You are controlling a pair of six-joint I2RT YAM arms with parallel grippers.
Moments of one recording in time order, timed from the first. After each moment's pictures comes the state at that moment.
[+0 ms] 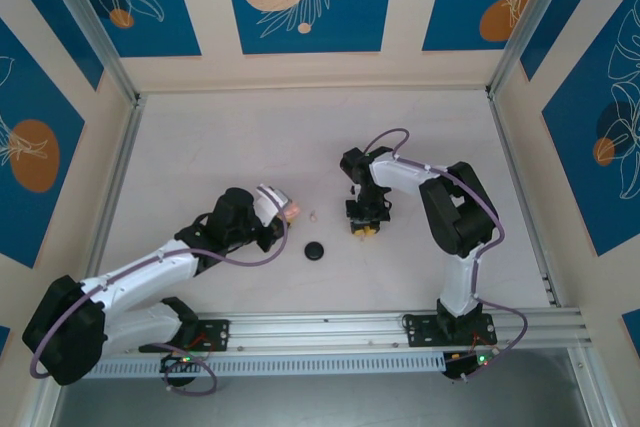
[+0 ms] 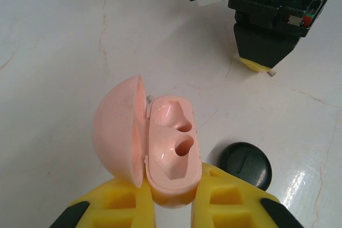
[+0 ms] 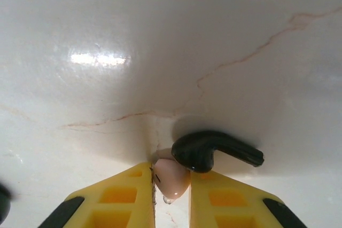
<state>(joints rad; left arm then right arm) -0.67 1.10 0.53 -0.06 0.16 0.06 0.55 1.92 1.26 -1.04 -0.18 0.47</state>
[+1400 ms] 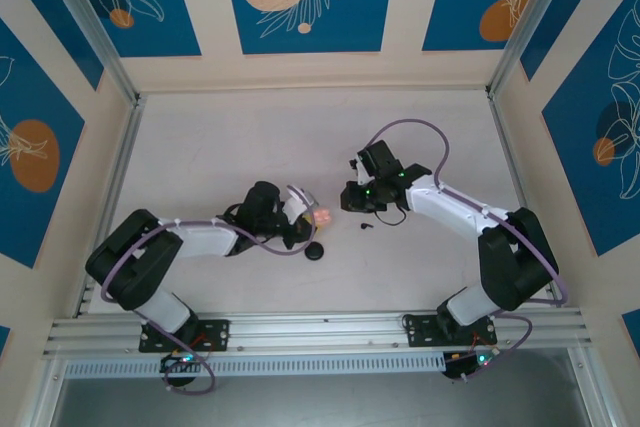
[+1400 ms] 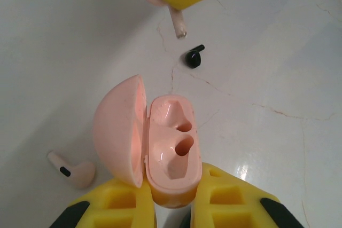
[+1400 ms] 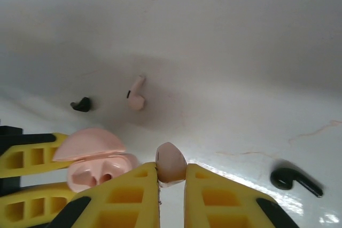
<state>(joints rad) -0.67 1.57 0.60 0.34 0.47 0.06 0.56 1.50 1.00 -0.54 -0.27 0.52</state>
